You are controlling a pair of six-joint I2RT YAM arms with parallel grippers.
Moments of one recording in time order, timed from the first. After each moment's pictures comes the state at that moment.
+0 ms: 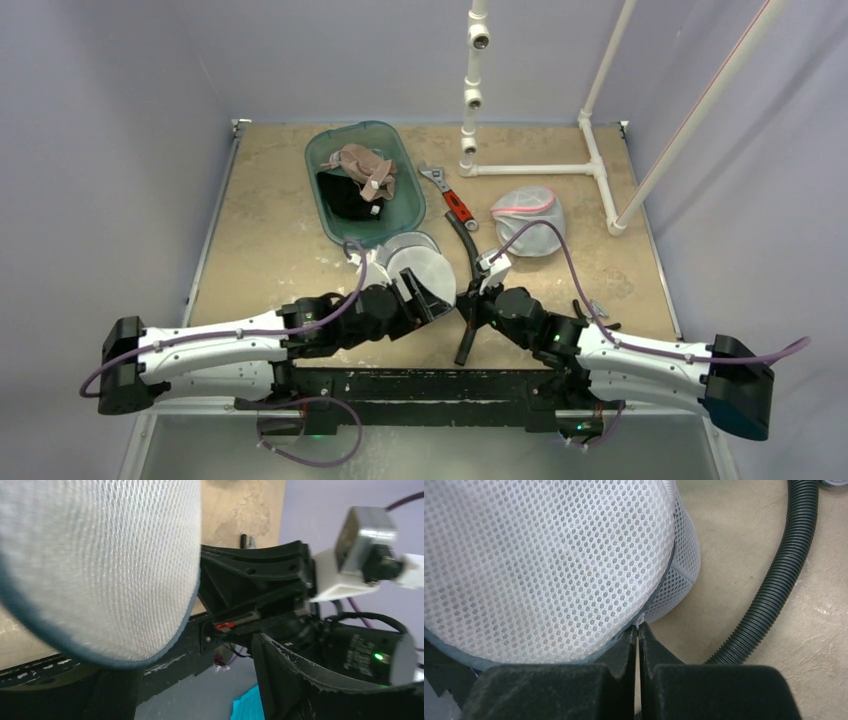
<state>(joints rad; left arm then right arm) -1.25 0.95 0.71 -0.30 -0.35 -1.44 1.10 0.89 0.33 0.17 0.32 0.50</state>
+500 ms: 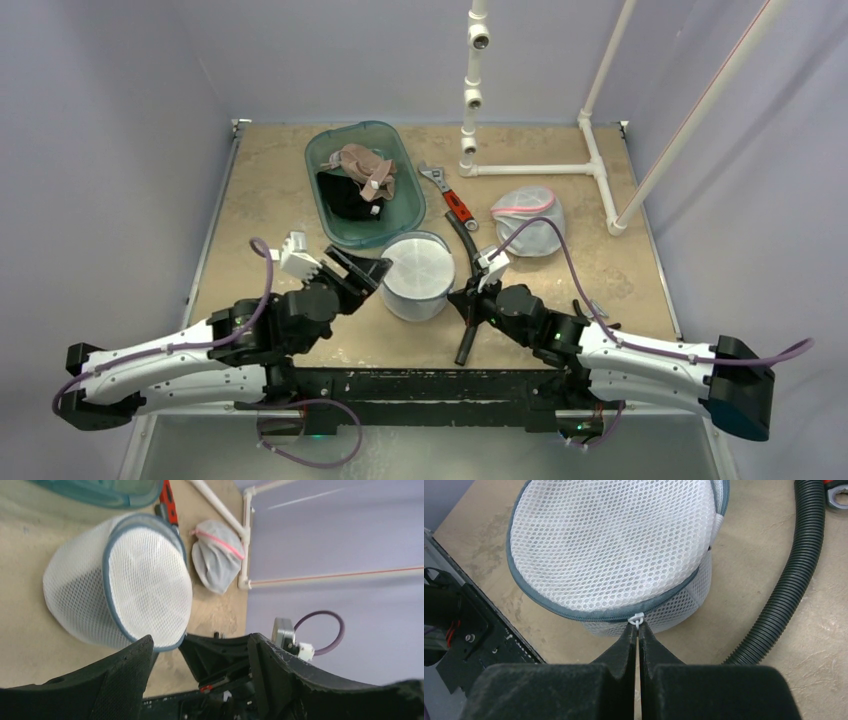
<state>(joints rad) -1.29 0.70 0.78 -0.58 -0.79 -1.50 1.09 0.89 0.36 0.17 0.29 0.47</state>
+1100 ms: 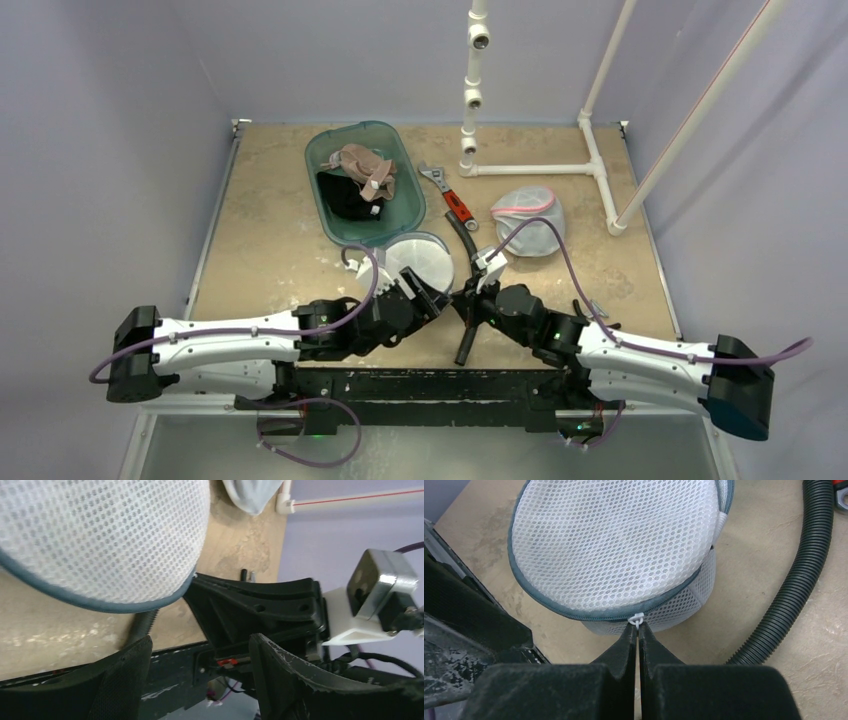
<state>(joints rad) -1.35 1.06 0.75 -0.37 -0.58 -1.57 1.09 0.90 0.36 0.17 0.27 0.45</state>
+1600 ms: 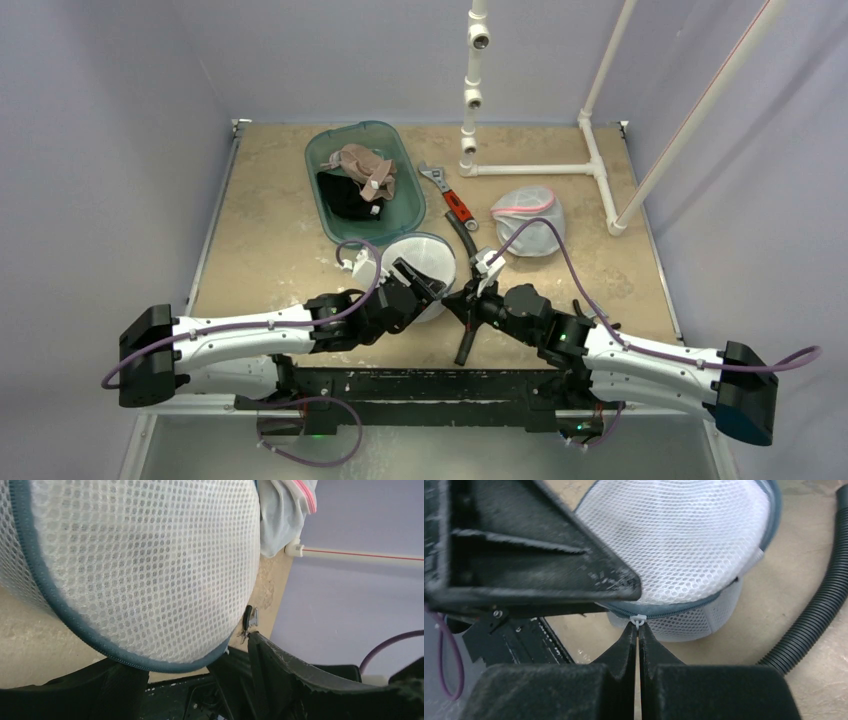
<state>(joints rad) -1.26 1.13 0.71 -0.27 -0.59 -1.68 1.09 0.84 0.36 0.19 0.17 0.39</state>
